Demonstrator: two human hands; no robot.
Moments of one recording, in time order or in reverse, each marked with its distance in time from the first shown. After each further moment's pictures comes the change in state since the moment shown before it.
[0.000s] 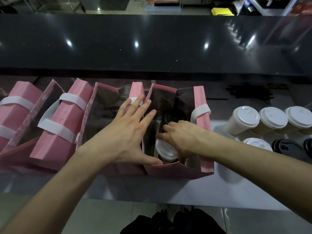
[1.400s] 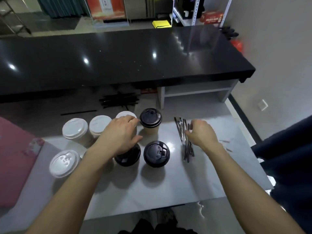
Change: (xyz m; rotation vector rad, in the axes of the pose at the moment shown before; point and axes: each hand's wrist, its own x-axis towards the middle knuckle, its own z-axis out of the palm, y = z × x) left_hand 0.346 0.496 -0.020 -0.039 0.006 -0.075; right_hand -0.438 0.402 0.367 0.776 0.272 1.075
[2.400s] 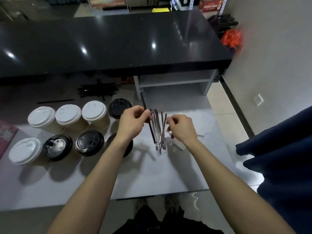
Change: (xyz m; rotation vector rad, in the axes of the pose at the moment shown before) left_hand 0.072 0.145 0.053 -1.217 0.286 -0.340; right_hand 0.016 0.067 0.015 0.625 0.004 -0.149
